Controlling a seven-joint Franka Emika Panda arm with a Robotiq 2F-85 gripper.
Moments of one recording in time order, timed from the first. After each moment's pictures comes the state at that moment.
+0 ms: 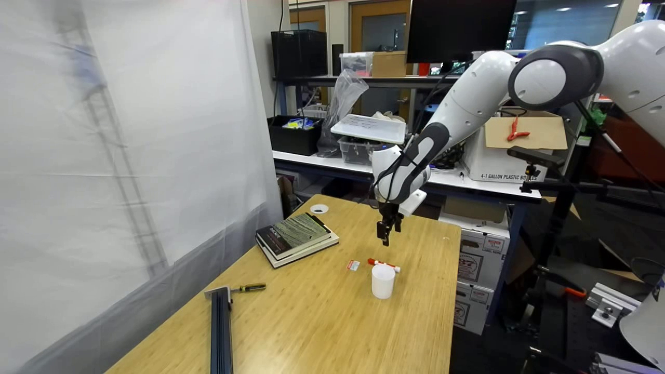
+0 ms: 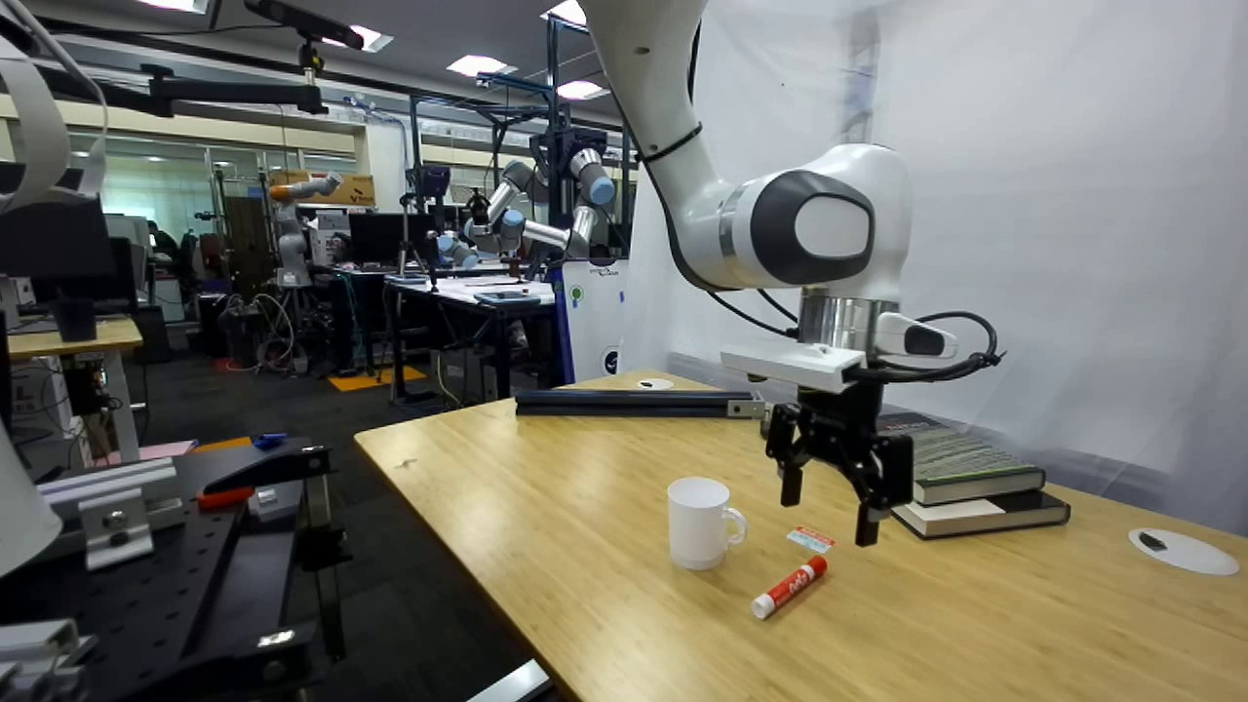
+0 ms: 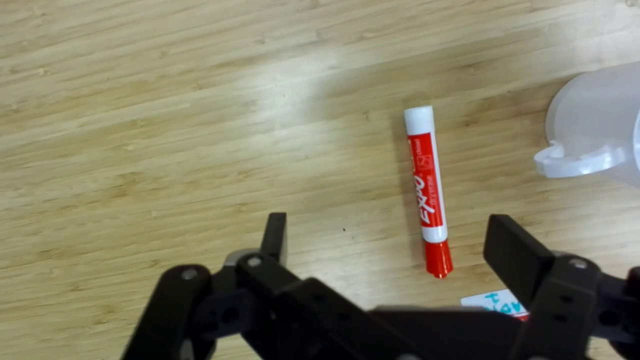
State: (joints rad) arm -0.07 0.88 -0.09 -1.69 -0.03 2.49 -0.13
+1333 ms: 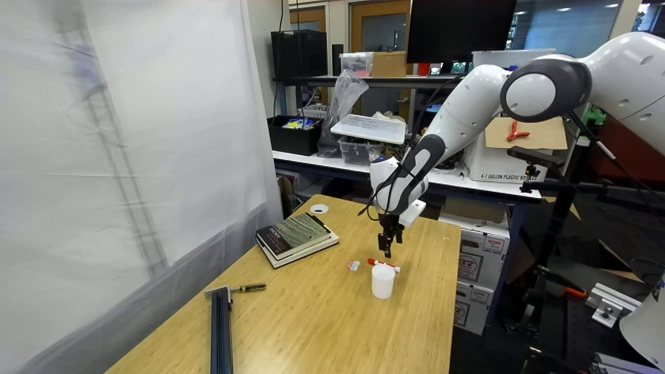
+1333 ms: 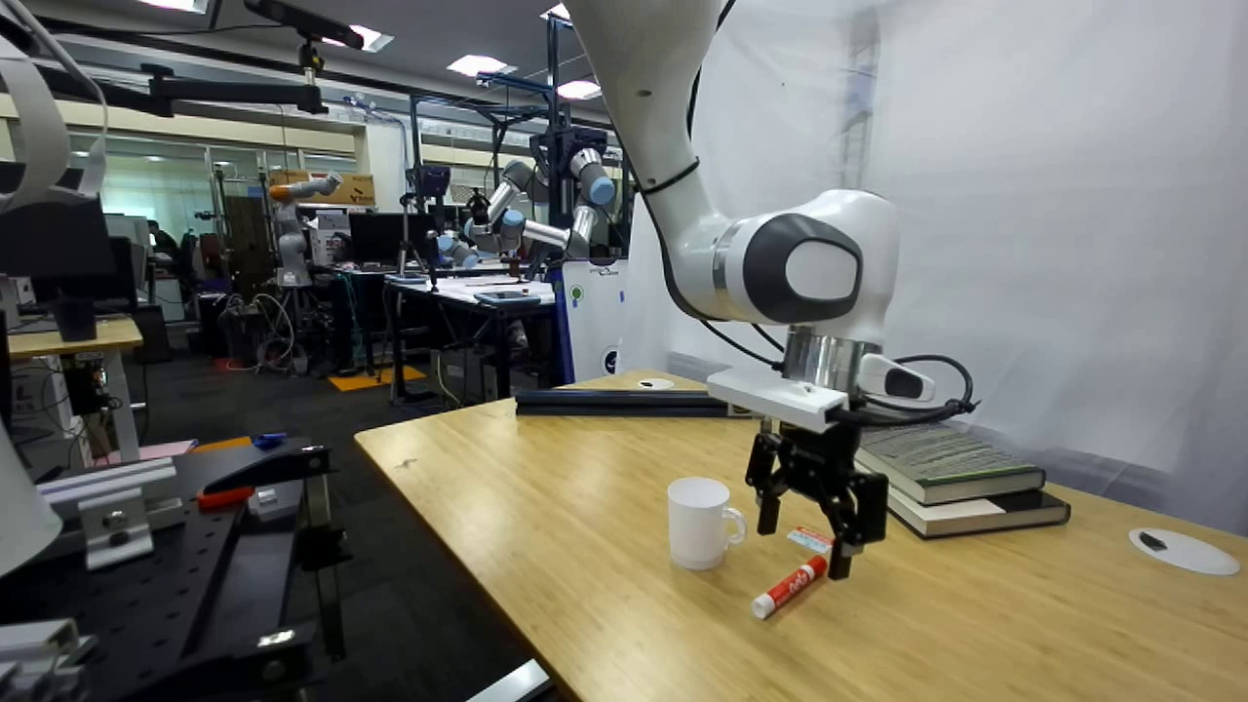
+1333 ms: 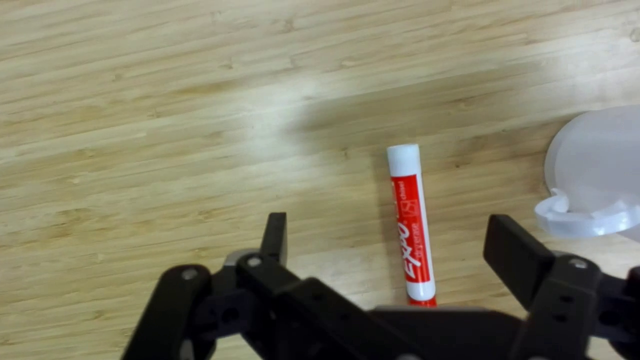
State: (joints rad) arm -0.07 0.96 -0.08 -1.66 -0.03 2.47 -0.14
